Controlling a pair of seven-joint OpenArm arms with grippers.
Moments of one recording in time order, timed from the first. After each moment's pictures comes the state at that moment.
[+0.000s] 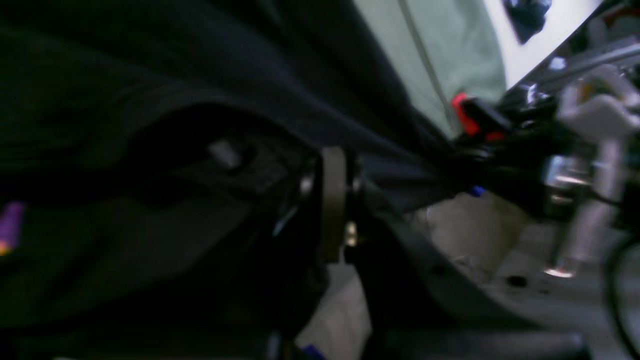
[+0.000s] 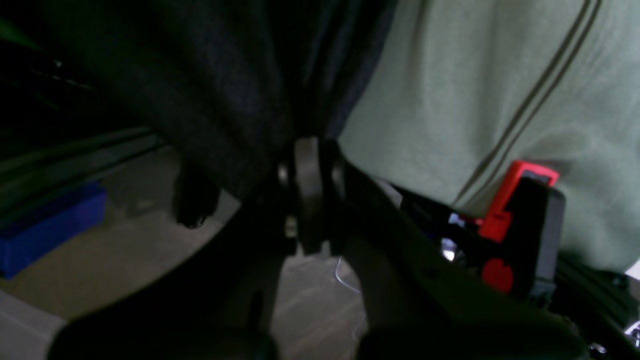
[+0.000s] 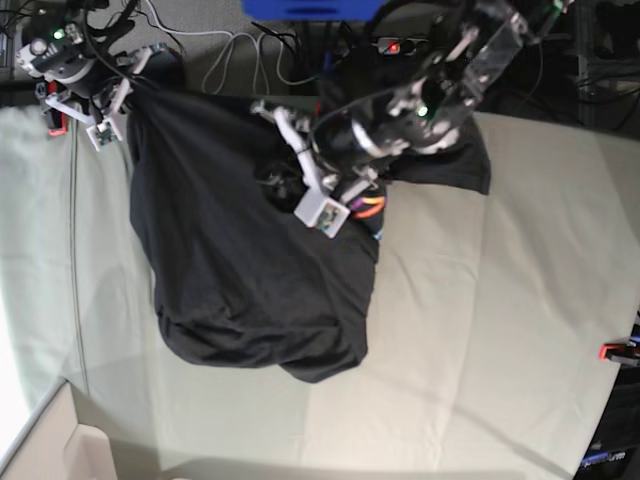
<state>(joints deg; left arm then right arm) 5.5 -15.3 38.4 102.0 -37.1 0.6 37.1 -34.4 3.9 25.7 109.1 -1.0 39.6 -46.7</state>
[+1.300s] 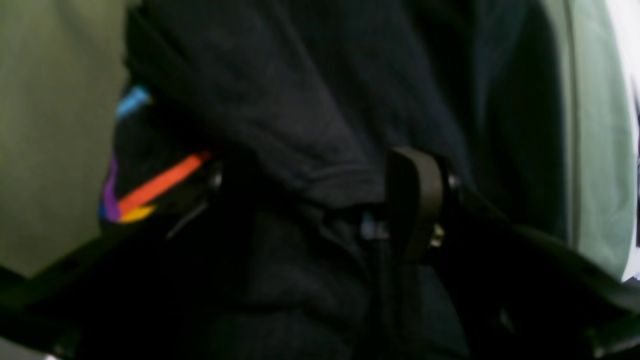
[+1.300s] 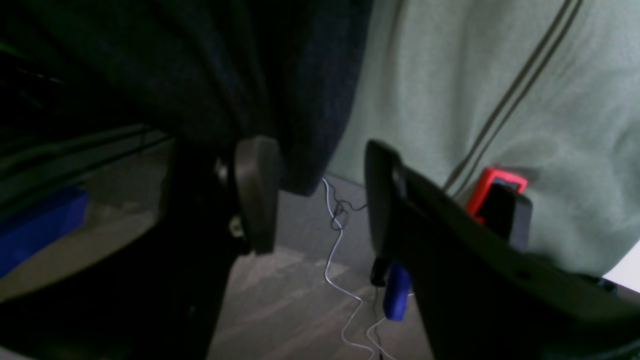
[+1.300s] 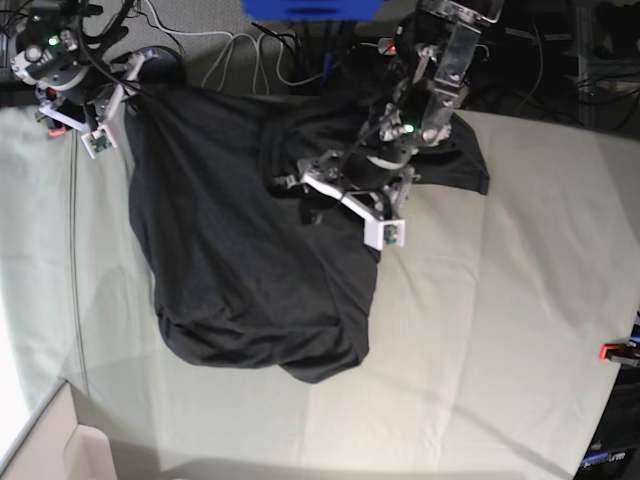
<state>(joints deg) 11.4 -0.9 18.7 88.4 -27.8 8.2 25.8 -33.3 4.8 25.6 109.2 -1.1 39.6 -46.9</state>
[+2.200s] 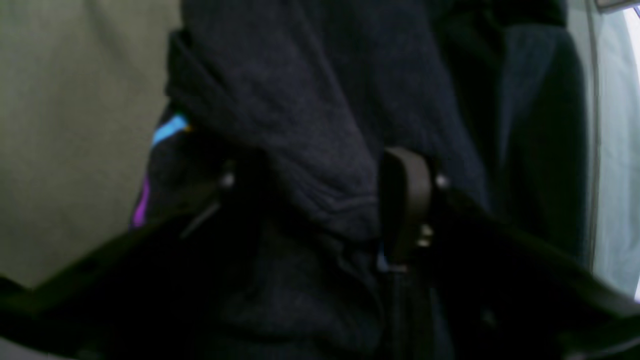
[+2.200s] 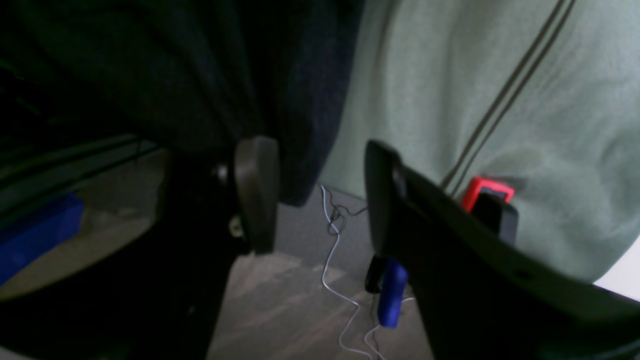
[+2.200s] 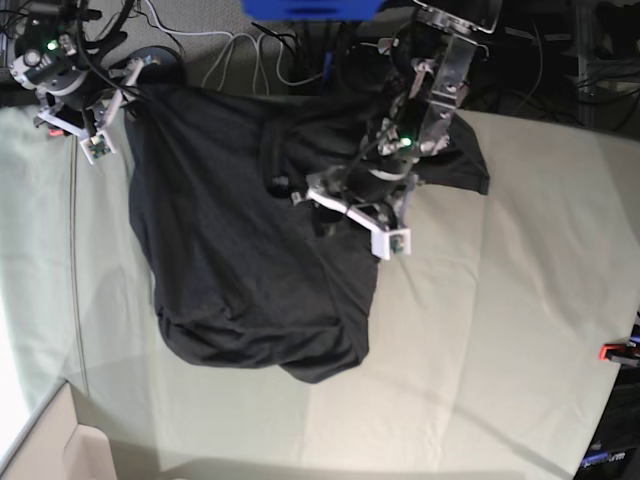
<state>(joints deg) 9.0 0.2 18.3 84.9 -27.8 11.6 24.9 -32.3 4.9 25.7 109.1 -1.2 39.6 -46.9</state>
